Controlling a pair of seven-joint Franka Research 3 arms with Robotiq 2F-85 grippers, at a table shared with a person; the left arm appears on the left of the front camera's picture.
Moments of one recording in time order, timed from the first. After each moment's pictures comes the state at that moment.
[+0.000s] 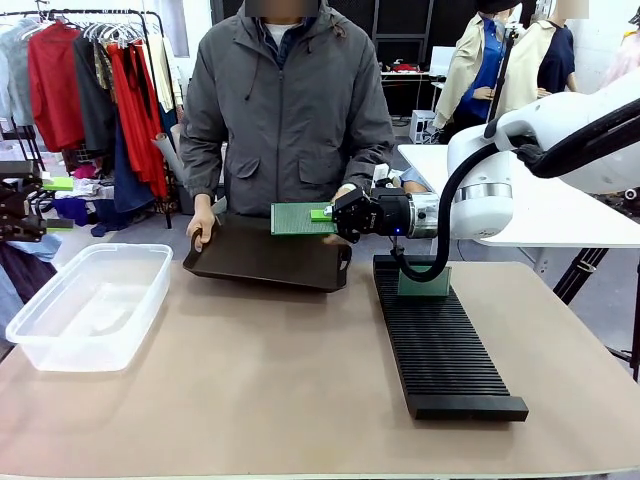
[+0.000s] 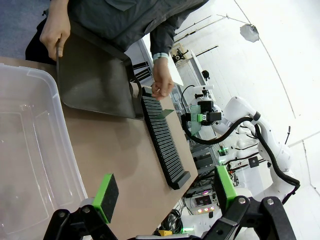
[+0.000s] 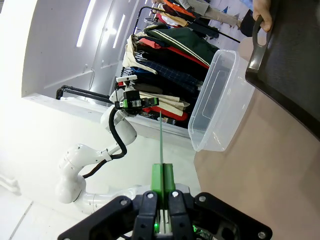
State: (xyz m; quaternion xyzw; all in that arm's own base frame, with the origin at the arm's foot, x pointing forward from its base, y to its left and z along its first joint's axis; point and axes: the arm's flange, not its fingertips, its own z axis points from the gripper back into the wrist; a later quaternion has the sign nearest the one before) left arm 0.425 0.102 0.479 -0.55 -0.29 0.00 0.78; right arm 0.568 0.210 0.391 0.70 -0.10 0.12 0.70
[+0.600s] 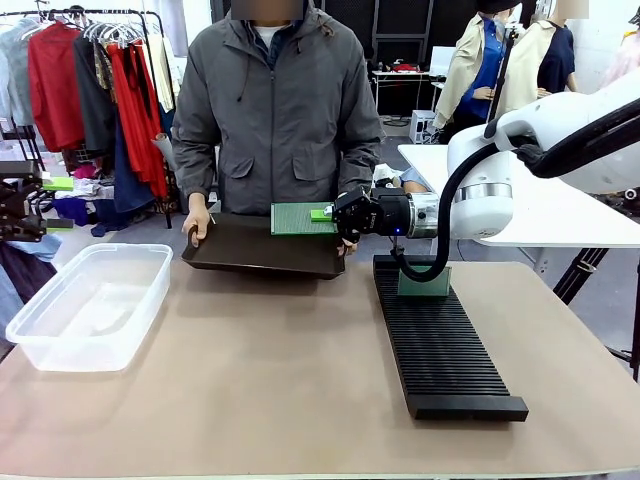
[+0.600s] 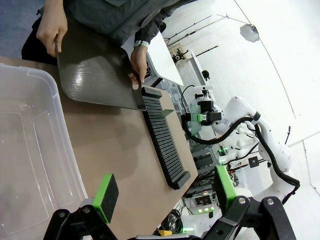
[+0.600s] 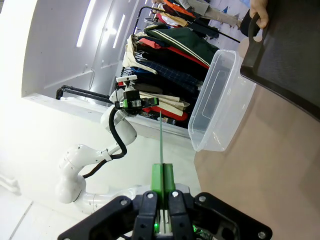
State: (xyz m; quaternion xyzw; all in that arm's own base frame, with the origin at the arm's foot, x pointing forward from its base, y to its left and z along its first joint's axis) left arm 0.425 0.102 0.479 -0.55 -0.29 0.00 0.78; right arm 0.568 0.210 0.391 0.70 -0.10 0.12 0.70
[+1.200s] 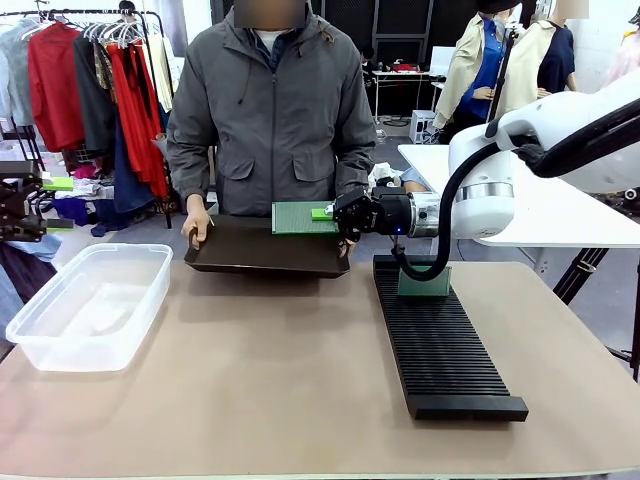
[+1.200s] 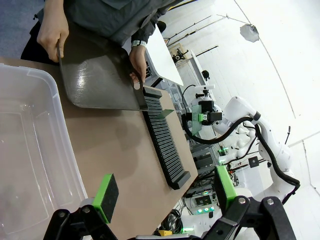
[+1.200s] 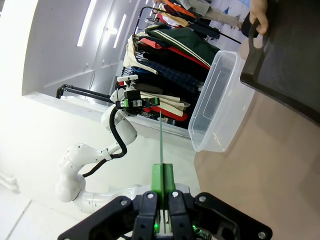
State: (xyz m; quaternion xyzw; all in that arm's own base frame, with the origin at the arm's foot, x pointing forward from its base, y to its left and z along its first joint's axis) left arm 0.425 0.102 0.479 -0.55 -0.29 0.00 0.78; right arm 0.568 0.207 0.394 0.70 -0.11 0.13 0.69
